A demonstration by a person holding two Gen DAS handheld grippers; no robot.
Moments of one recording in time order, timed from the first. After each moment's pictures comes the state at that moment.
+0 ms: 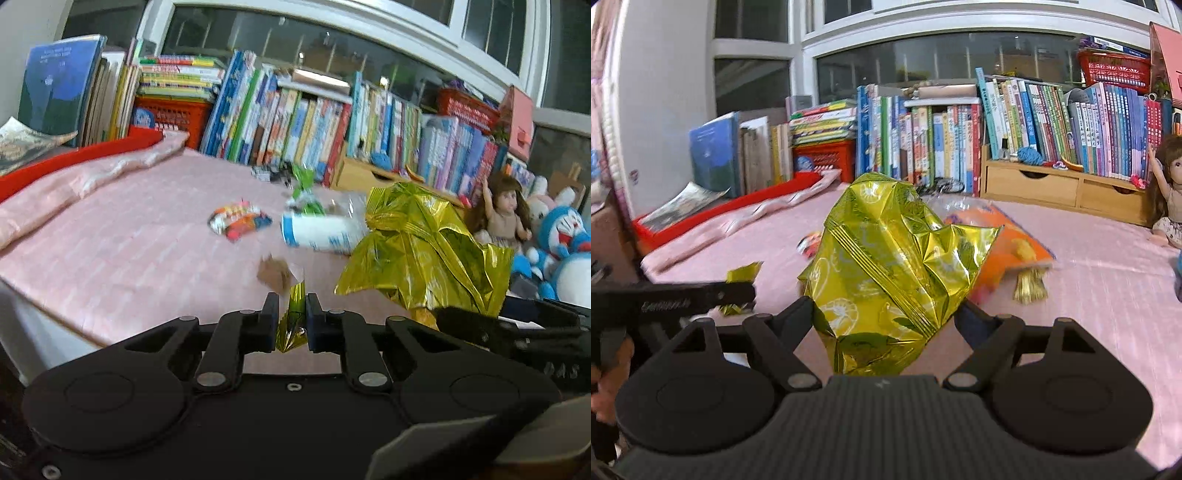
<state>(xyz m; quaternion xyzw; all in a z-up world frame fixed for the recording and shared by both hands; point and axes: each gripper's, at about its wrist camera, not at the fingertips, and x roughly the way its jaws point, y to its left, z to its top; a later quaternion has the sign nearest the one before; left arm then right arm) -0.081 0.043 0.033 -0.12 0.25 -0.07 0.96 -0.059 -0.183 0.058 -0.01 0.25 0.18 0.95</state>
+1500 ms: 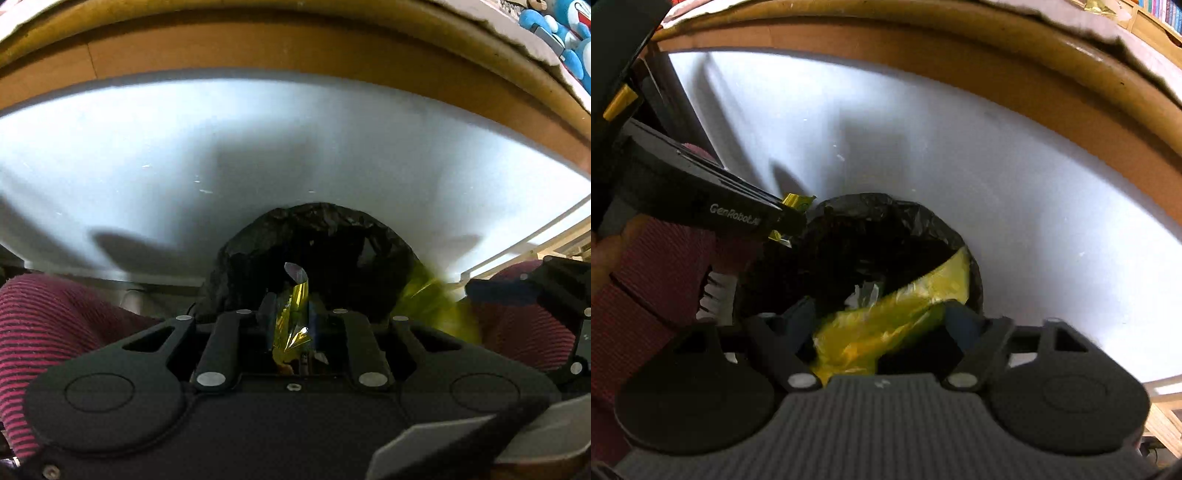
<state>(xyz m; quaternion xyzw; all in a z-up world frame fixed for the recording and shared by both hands) -0.114 -0.014 -0.126 -0.01 0.55 -0.11 0.83 -0.132 -0.154 -0.095 -0.09 0.52 0.20 0.83</state>
